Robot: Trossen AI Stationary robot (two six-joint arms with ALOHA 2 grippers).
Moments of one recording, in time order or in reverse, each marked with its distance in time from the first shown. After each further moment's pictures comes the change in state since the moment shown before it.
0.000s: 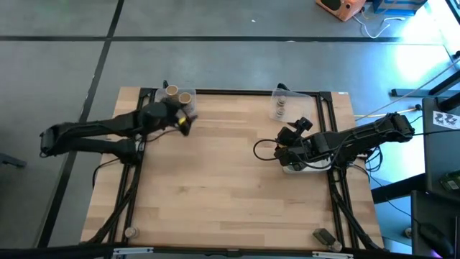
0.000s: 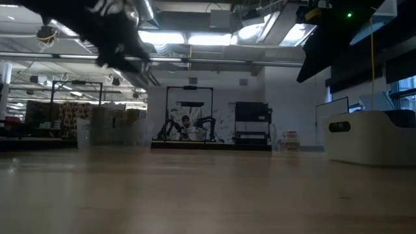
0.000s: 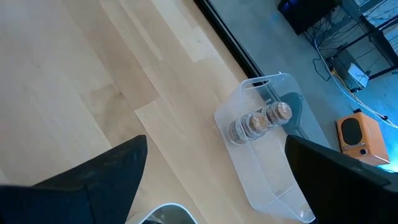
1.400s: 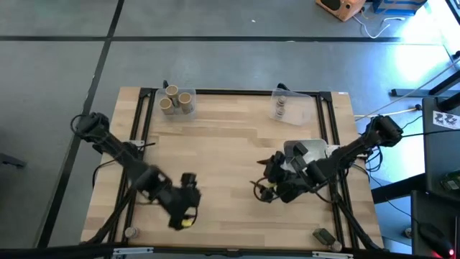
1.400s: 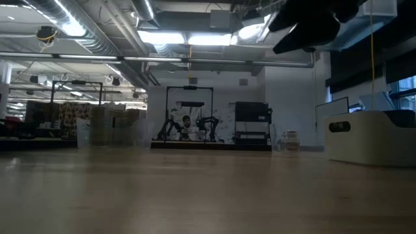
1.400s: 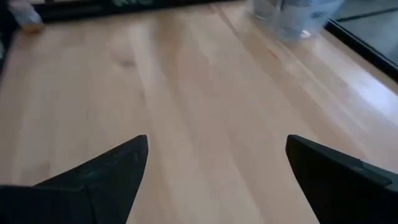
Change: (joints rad) left arm -0.963 0.690 0.720 -0.608 0.132 -0.222; right arm 0.315 0.188 0.000 0.682 -0.116 -0.028
